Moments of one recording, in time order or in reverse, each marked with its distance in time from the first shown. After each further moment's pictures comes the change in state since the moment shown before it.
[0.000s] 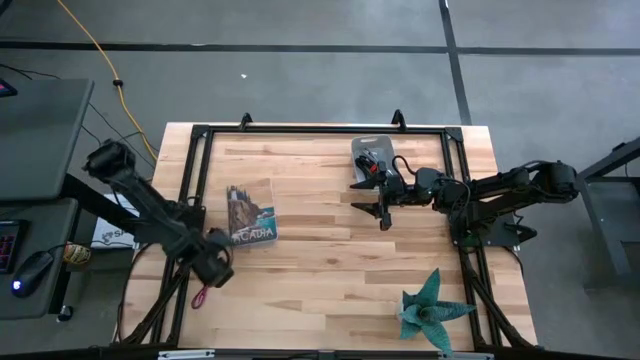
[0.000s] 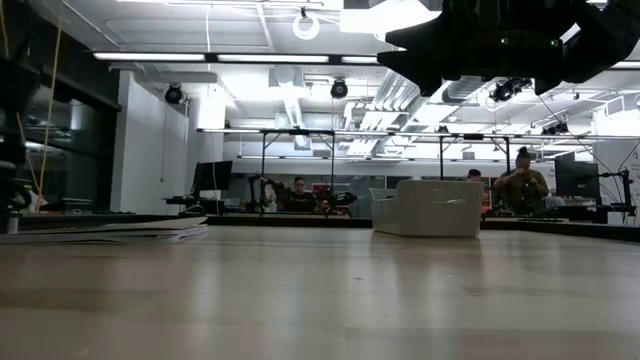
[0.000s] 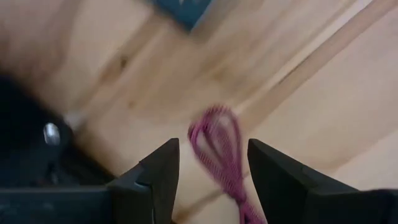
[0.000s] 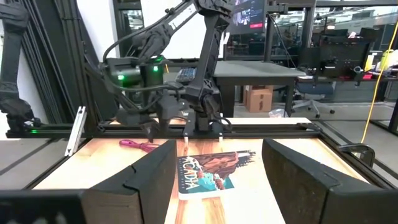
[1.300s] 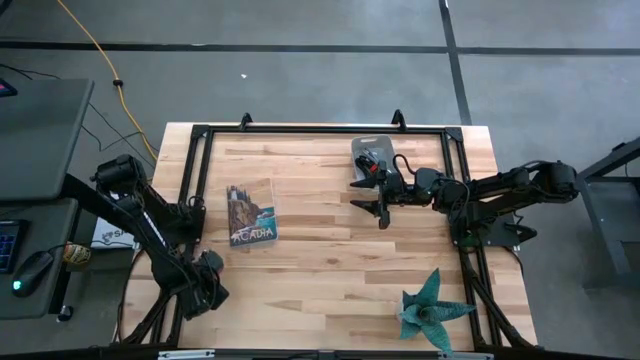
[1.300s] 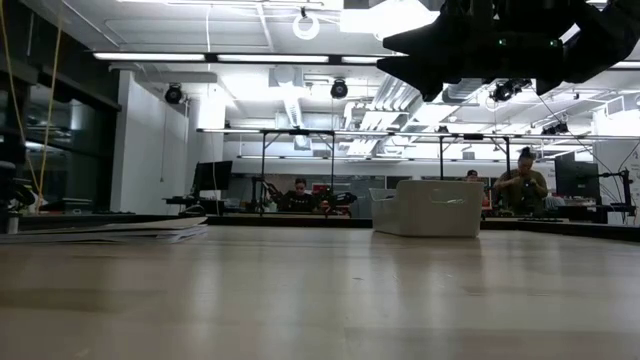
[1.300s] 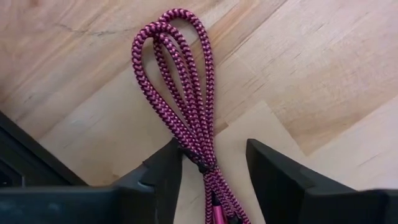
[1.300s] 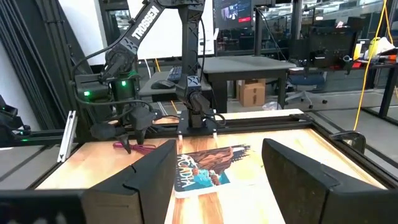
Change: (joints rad) left arm -0.274 0.245 -0.006 0.237 -0.046 -0.342; right arm -0.001 0.000 0.000 -0.015 0.043 0.046
